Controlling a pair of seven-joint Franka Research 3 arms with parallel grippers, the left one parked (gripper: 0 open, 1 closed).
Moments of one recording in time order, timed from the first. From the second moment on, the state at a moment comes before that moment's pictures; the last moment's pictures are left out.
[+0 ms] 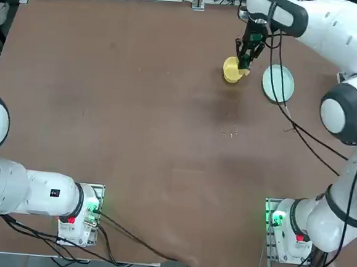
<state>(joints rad) 0.49 0.53 -0.12 -1.51 0.24 1.72 0.27</state>
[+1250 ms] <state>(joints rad) 0.44 0.77 -0.10 -1.34 0.29 1.71 0.16</state>
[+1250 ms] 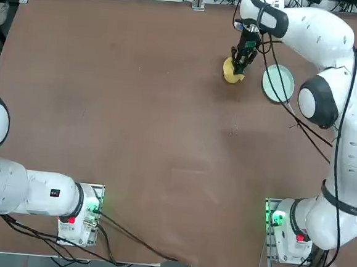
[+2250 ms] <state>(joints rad) 0.44 0.84 -0.10 -1.30 0.29 1.76 0.15</state>
